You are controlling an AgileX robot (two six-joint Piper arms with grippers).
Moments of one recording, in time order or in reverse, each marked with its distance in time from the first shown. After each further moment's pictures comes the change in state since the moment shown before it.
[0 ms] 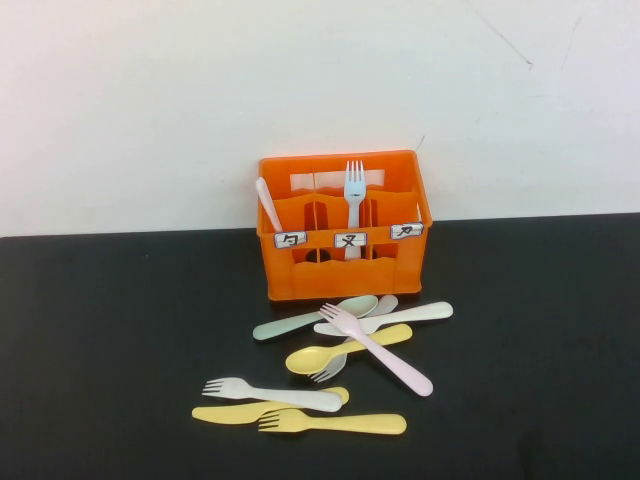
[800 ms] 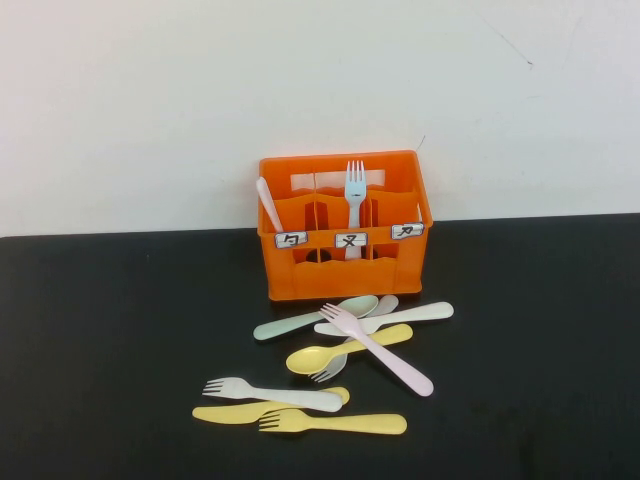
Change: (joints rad) right arm 0.000 0.000 0.000 0.000 0.000 0.000; left arm 0.121 -0.091 0.278 1.211 0.119 -0.964
